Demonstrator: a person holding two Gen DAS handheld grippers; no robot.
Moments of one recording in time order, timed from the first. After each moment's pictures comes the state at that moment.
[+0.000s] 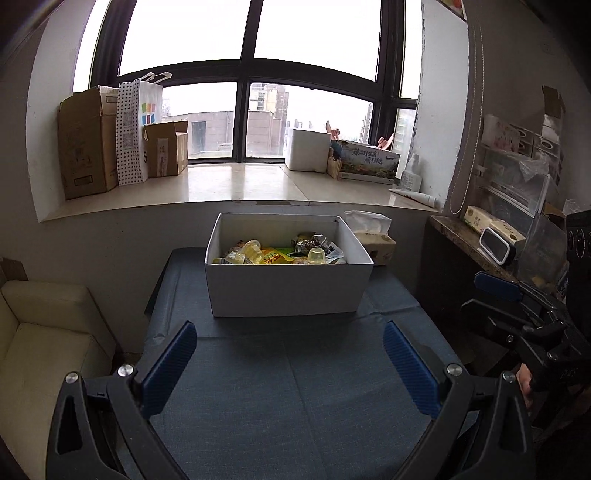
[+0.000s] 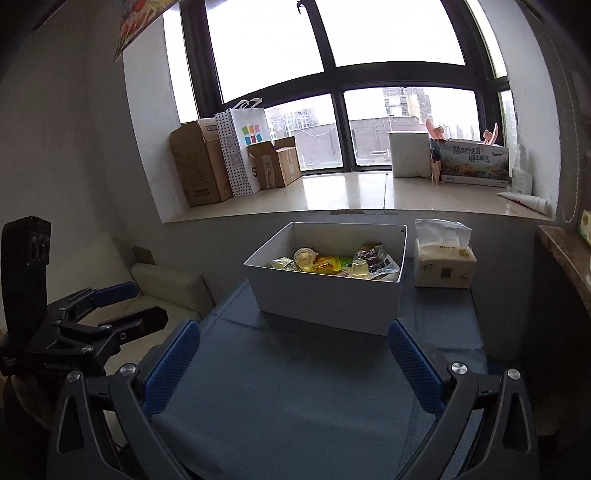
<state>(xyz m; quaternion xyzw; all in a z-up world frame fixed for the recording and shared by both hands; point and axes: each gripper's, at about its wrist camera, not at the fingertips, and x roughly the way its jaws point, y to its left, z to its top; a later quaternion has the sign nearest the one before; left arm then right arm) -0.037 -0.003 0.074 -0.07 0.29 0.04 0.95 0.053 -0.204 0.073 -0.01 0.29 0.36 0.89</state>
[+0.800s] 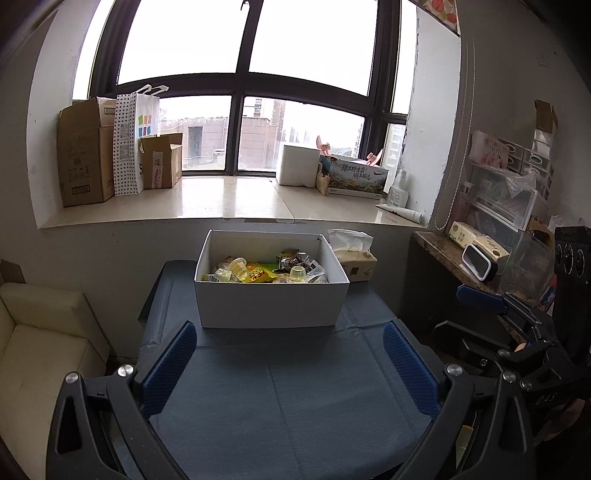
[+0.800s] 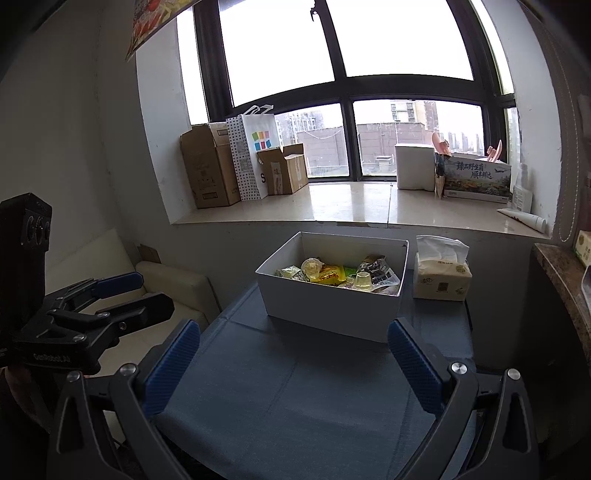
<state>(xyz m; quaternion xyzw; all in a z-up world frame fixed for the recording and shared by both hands) -0.051 -0.018 0.115 -0.08 0.27 0.03 0.96 0.035 -0.208 0.105 -0.03 0.28 0.36 0.89</state>
